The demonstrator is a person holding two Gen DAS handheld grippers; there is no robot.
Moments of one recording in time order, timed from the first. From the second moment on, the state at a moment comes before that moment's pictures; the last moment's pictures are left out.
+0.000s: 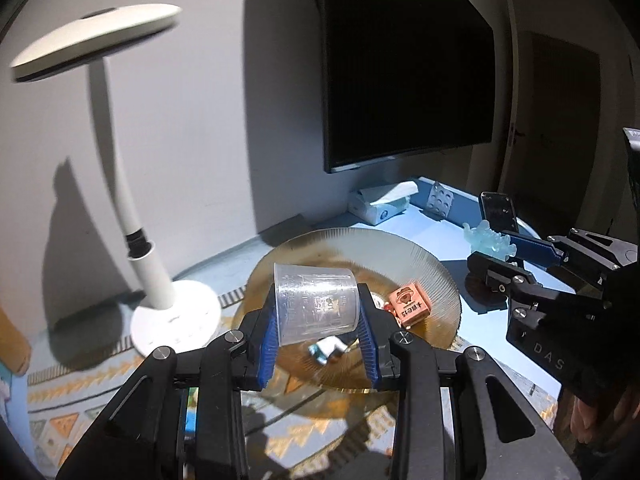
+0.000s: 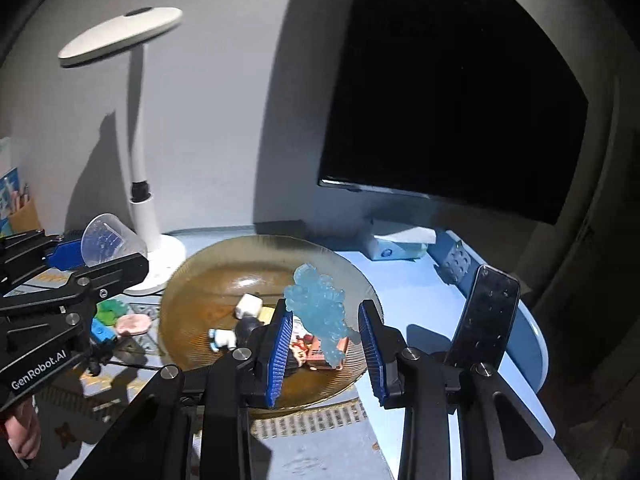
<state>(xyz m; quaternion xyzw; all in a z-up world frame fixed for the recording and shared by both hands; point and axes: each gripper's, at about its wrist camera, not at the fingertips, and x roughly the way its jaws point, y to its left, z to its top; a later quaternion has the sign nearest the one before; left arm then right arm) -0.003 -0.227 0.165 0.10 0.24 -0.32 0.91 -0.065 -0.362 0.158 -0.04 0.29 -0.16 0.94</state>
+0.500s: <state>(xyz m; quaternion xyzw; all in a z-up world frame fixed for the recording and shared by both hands) 0.057 -0.260 0.104 0.12 0.32 -0.30 0.89 -0.006 -0.410 0.108 0.05 0.36 -0.11 0.93</state>
